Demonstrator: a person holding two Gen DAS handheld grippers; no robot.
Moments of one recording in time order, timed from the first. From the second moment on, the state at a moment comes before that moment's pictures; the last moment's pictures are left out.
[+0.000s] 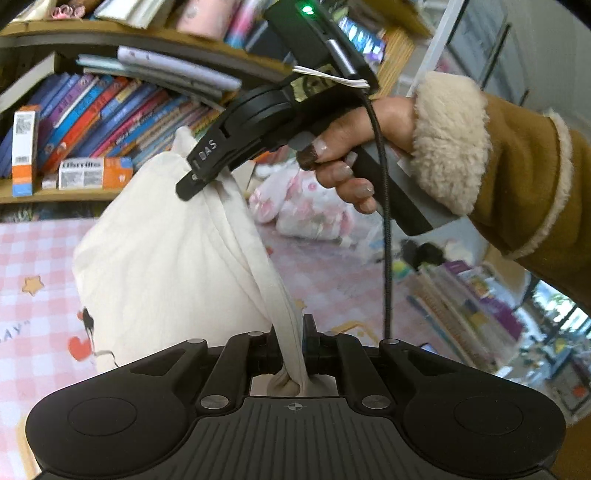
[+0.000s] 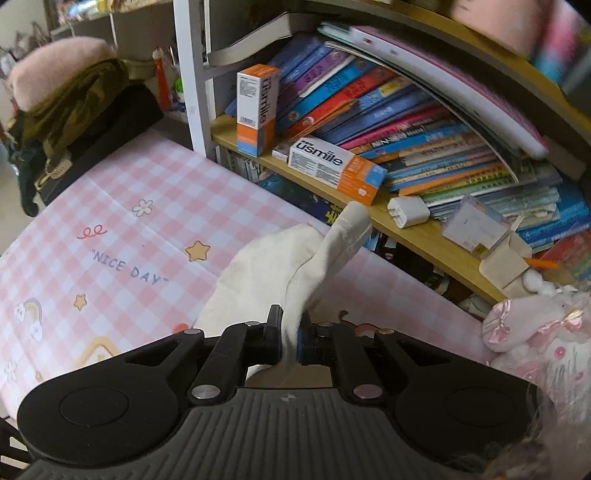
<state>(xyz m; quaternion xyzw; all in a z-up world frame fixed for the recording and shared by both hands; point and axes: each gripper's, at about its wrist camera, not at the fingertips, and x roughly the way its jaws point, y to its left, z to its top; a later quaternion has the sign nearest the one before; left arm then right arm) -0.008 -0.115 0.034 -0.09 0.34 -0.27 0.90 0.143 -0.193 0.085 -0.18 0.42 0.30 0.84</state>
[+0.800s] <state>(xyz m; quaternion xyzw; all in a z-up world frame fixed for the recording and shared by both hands) -0.020 -0.263 -0.029 0.16 0.41 -0.17 0.88 0.183 -0.361 -0.035 0.15 0.50 0.26 0.81</state>
